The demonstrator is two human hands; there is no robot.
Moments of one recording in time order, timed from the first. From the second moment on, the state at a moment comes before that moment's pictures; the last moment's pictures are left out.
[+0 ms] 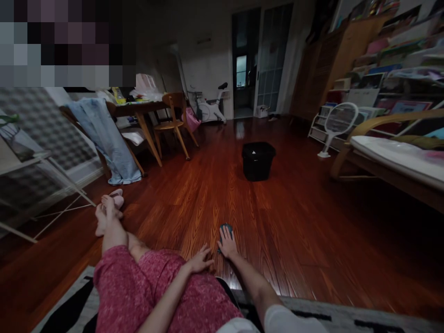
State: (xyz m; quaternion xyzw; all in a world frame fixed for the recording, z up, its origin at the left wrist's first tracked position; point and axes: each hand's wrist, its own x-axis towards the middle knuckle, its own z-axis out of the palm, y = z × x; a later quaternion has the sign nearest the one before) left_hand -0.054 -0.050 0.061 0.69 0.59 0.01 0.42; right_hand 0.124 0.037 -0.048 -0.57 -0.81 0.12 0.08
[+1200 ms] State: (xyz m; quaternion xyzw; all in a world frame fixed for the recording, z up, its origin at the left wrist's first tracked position) left_hand -0.050 -0.052 0.058 0.69 0.59 0.01 0.42; right_hand 0.202 -0.079 -0.085 -0.51 -0.85 0.09 0.09
